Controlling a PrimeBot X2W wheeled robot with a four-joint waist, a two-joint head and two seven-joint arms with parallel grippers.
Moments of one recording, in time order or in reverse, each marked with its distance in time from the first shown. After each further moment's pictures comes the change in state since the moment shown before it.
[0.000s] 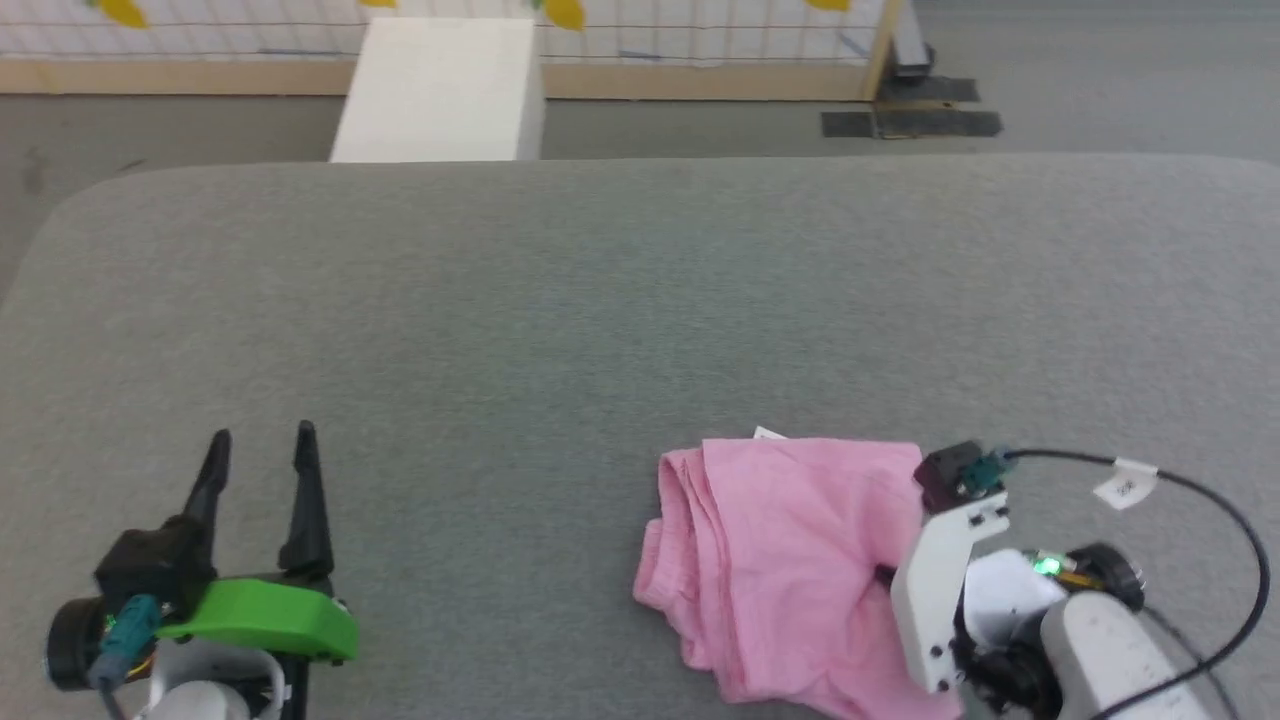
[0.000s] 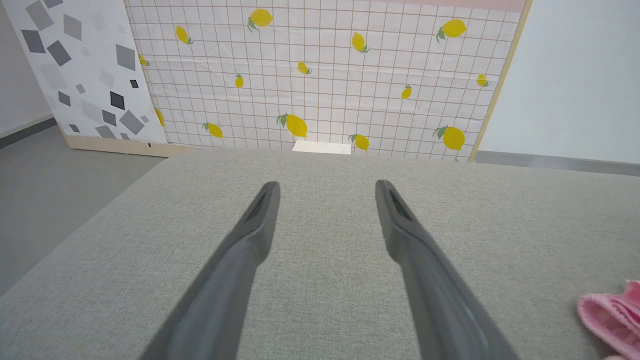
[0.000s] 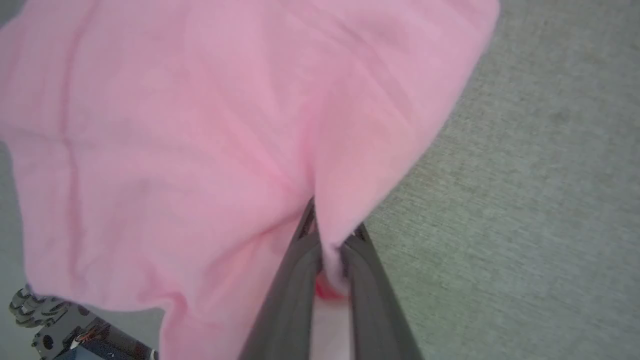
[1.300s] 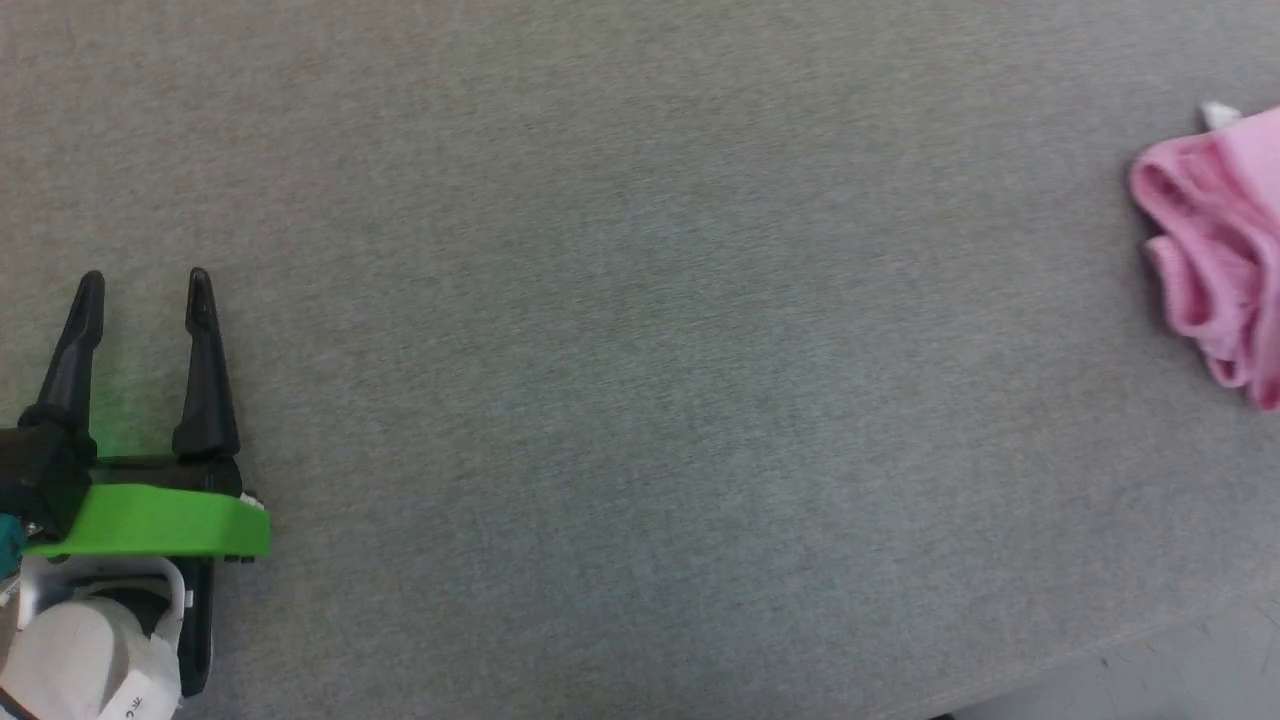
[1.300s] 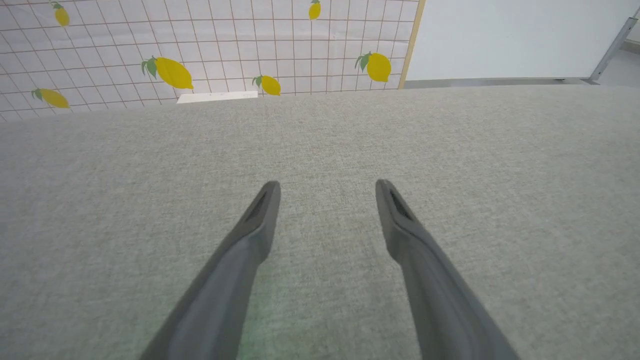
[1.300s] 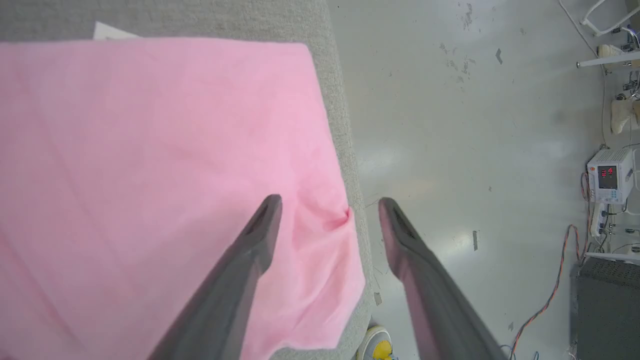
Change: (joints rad) left arm -0.083 0.136 0.067 -0.265 0.034 0.047 0.107; right arm -0.557 -0.462 -0.275 0.356 -0.104 0.000 -0.115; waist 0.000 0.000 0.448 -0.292
